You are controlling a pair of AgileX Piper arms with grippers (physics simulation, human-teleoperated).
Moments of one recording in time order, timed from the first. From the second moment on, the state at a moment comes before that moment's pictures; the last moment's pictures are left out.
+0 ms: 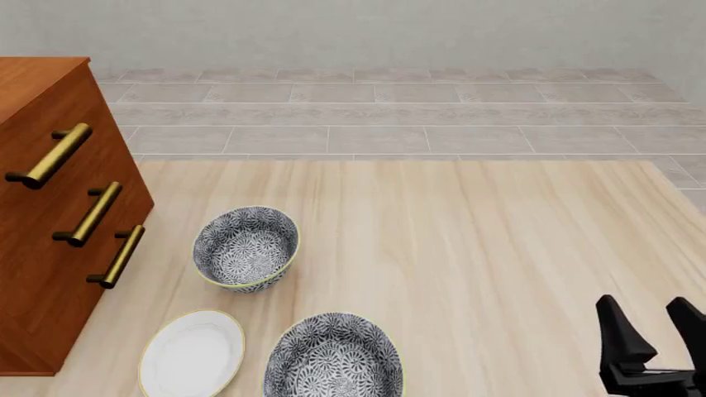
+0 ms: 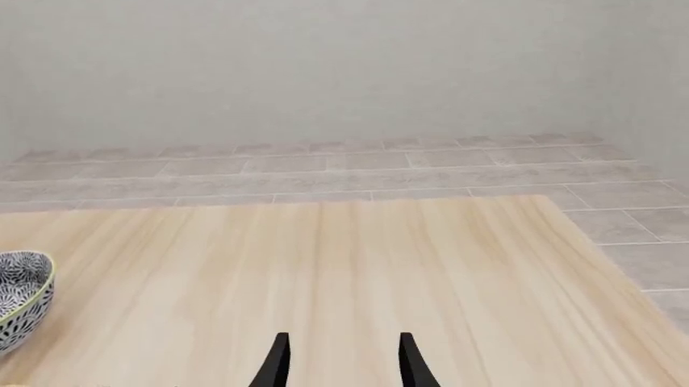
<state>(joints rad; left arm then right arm) 0.80 1.17 -1.58 1.22 -0.65 -0.01 0.16 0.00 -0.08 0.03</state>
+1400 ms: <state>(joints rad) 0.75 1.15 -1.63 1.22 -0.73 -0.01 0.16 0.00 -0.09 0.04</state>
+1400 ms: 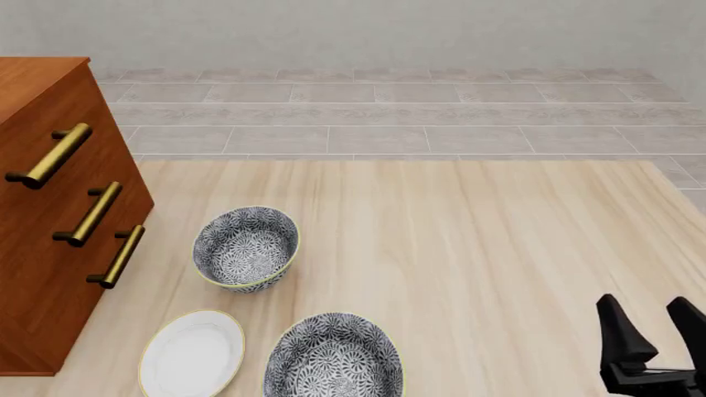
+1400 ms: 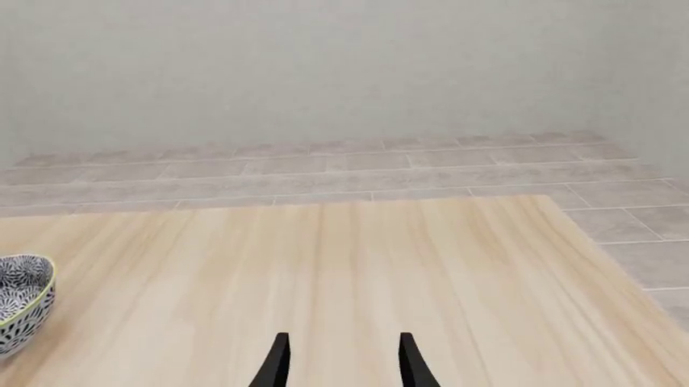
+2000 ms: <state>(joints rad) 0.80 1.09 -1.67 1.22 -0.80 -0.02 0.14 0.00 -0.08 0.04</state>
